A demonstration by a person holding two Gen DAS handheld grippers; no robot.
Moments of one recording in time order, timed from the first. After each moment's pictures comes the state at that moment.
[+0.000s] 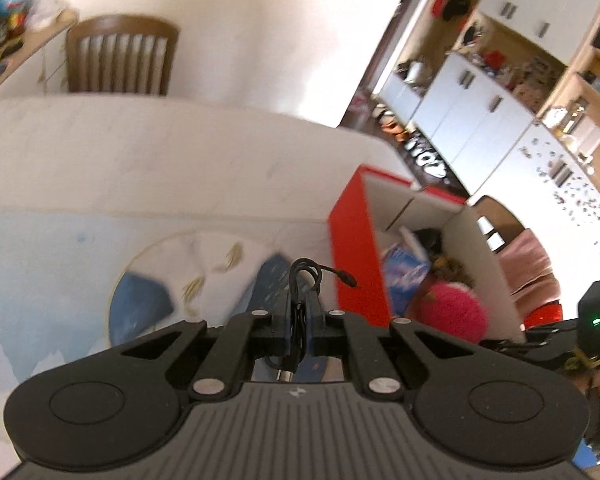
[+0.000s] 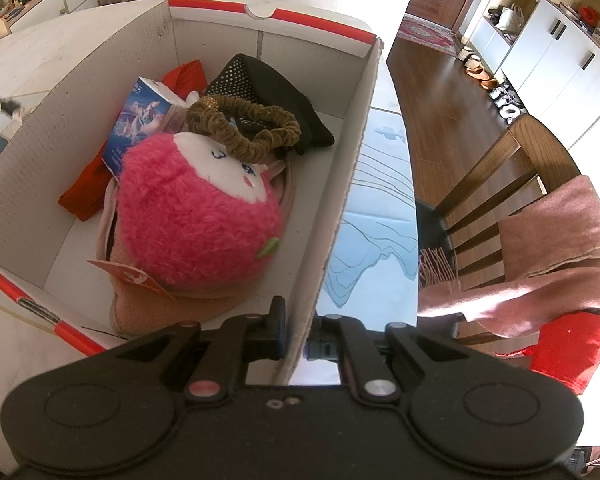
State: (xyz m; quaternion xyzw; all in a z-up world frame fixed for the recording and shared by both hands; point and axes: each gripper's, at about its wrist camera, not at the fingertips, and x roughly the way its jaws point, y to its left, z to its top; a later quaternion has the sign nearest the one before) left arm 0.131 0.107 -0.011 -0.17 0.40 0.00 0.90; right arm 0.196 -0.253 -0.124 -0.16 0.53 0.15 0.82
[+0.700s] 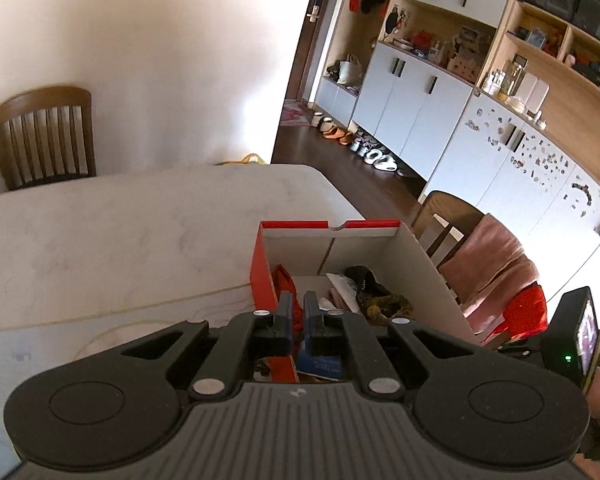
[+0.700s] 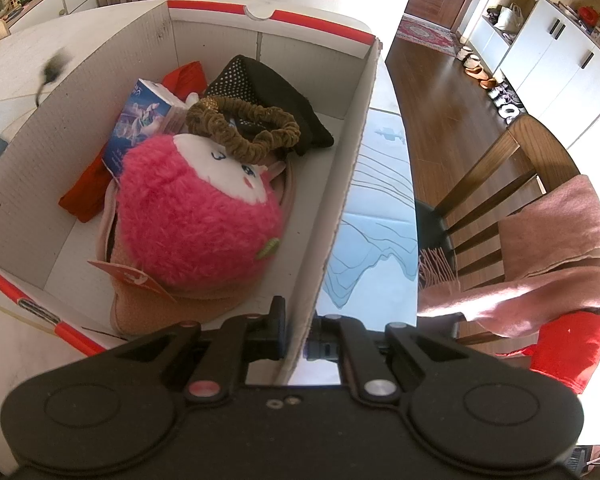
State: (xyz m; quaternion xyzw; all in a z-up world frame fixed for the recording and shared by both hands) left arm 0.201 0.037 0.019 -0.08 0.37 -0.08 0.92; right arm 0.196 -0.252 -0.124 -0.15 0.53 0.15 0.82
